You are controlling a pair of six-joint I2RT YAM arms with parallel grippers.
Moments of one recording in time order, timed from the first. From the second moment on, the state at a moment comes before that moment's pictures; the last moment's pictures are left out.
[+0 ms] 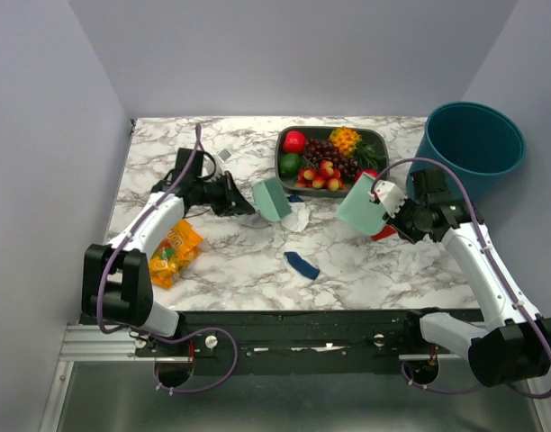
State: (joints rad) left arm -0.19 1.47 1.04 -0.44 0.77 -0.54; right arm 0.16 1.11 1.01 -0.97 -0.06 -0.79
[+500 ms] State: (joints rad) left arm -0.02 1.66 1.53 -0.79 0.41 -0.13; right arm 0.38 1.41 1.07 -1.14 -0.08 -0.79
